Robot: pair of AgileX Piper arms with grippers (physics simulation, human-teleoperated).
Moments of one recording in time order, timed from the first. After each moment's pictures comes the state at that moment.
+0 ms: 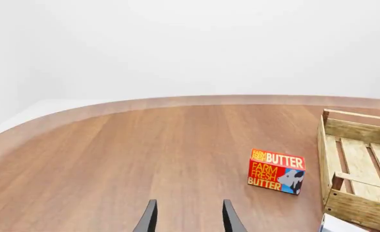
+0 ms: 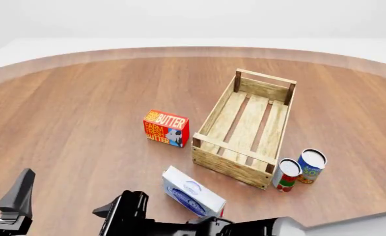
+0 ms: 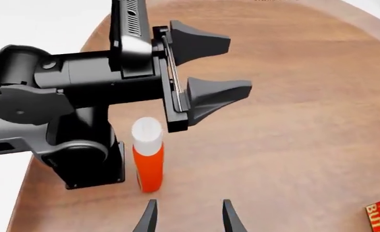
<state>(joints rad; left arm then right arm) 0.00 0.01 0.00 0.00 0.00 1.32 1.72 -0.89 -0.33 -0.14</state>
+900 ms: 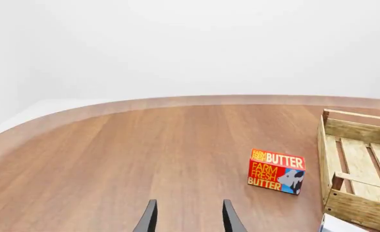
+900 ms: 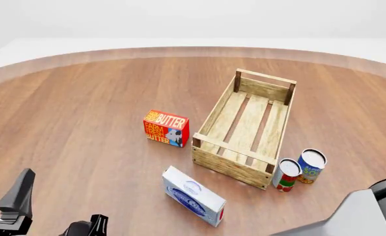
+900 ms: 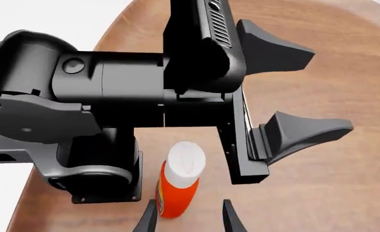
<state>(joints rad) 0.00 0.01 0.00 0.00 0.00 1.40 1.96 -1.11 -0.30 -0.21</state>
